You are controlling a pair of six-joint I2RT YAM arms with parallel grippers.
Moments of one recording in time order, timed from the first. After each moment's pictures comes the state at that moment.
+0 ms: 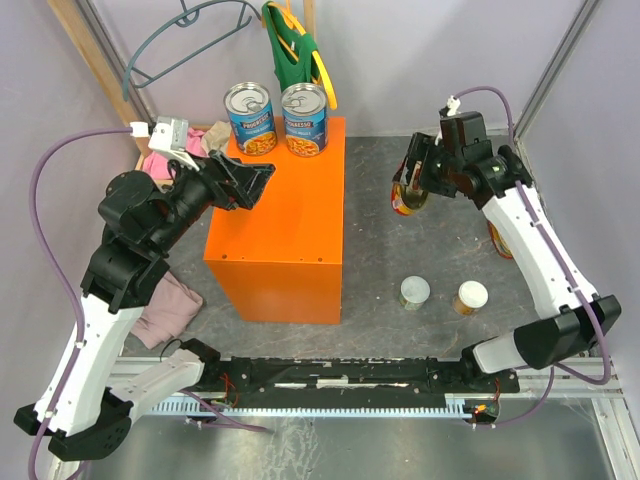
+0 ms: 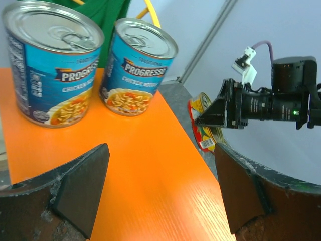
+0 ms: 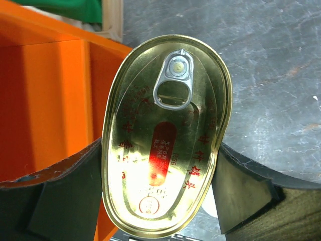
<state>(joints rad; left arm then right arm) -0.49 0.91 1.42 -0.46 0.06 -0.40 0.32 1.44 1.60 -0.89 0.00 0.52</state>
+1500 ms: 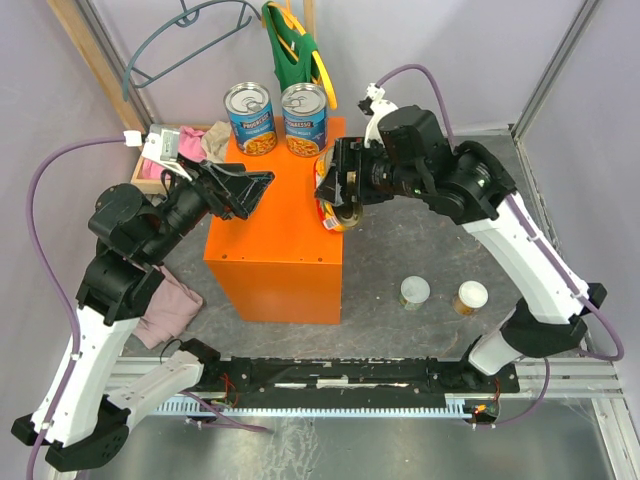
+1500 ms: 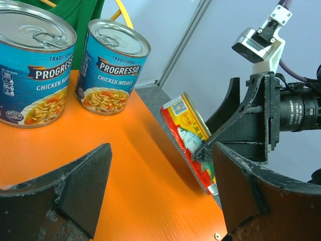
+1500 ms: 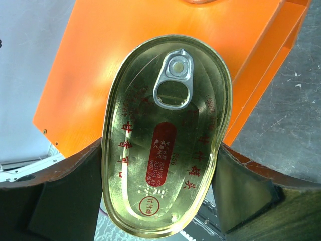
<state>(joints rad) -0.49 0.85 1.37 -0.40 0.16 -0.46 0.84 1.55 2.13 -1.10 0.01 0.60</state>
